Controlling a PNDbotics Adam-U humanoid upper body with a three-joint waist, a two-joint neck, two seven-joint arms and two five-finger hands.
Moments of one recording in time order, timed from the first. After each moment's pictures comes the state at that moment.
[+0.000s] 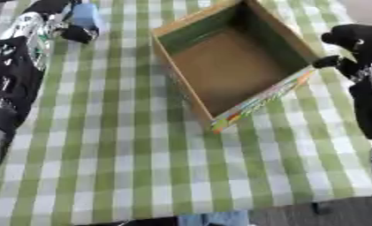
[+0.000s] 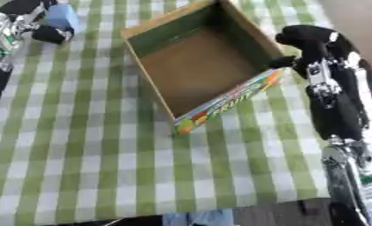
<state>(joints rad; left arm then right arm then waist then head) -1.07 0.50 0.03 -0.67 -1.16 0.11 -0.19 -0.30 -0.19 0.15 -1.95 -0.21 -0.14 0.05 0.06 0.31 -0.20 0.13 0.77</state>
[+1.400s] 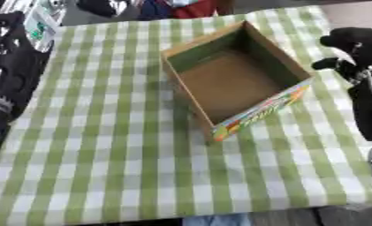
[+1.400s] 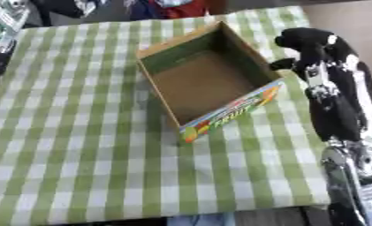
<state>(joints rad) -1.04 0.50 -0.19 -1.13 -0.90 -0.09 -0.32 -0.29 -0.19 0.15 -1.95 -0.21 -0.14 0.05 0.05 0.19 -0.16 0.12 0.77</state>
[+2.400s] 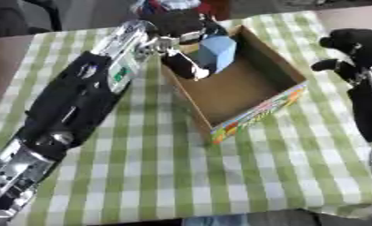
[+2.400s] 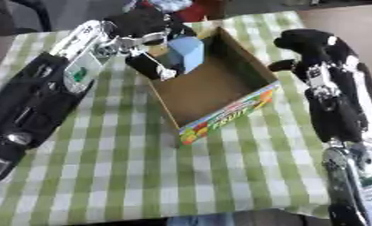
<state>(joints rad) -0.98 0.28 -0.42 -1.19 -0.95 -0.26 -0.40 -0.29 -0.19 0.16 -1.95 -0.22 -0.13 0.06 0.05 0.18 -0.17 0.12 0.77</state>
